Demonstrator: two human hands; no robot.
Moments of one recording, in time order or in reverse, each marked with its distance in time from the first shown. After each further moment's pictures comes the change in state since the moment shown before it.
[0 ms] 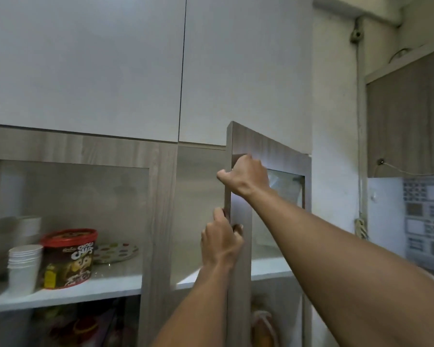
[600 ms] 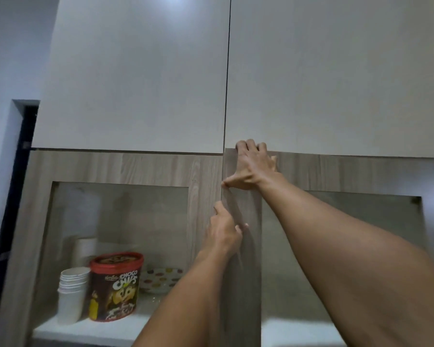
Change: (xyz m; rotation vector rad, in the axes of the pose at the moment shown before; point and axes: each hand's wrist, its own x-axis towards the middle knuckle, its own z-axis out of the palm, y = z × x) left_hand 0.191 -0.098 0.025 0.240 0.015 -0.165; right_hand 0.149 -0.040 0.132 -0.111 -0.134 -0.499
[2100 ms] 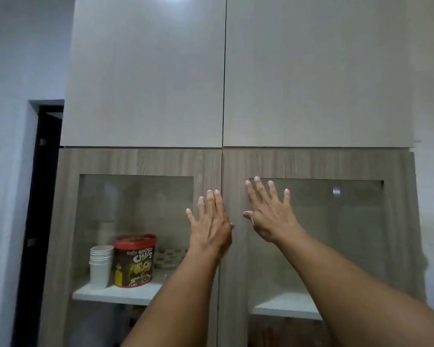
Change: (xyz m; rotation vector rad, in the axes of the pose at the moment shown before) left_hand -0.092 0.004 -0.043 0.563 0.011 0.199; right_hand -0.151 0.029 0.010 -0.115 -0.224 -0.026
